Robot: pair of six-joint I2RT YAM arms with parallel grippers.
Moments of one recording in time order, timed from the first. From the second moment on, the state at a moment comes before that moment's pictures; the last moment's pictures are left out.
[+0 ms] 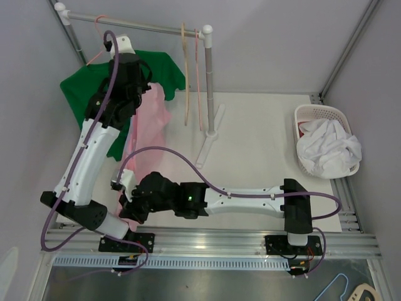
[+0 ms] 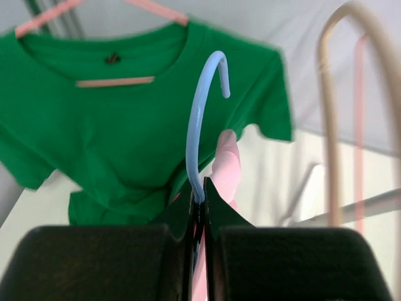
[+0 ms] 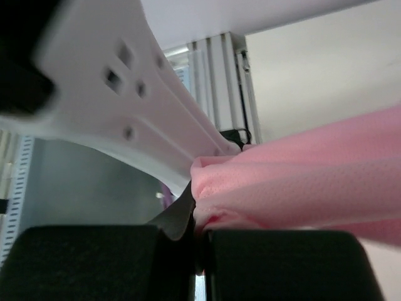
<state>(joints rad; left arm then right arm) -0.42 1.47 1.87 -0.71 -0.62 -0.31 1.47 1.87 1.68 -0.13 -0.14 0.25</state>
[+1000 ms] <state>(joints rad) -0.42 0.96 1.76 -1.08 -0.39 -0.27 1.02 1.91 1.48 -0.08 -0.01 0.26</state>
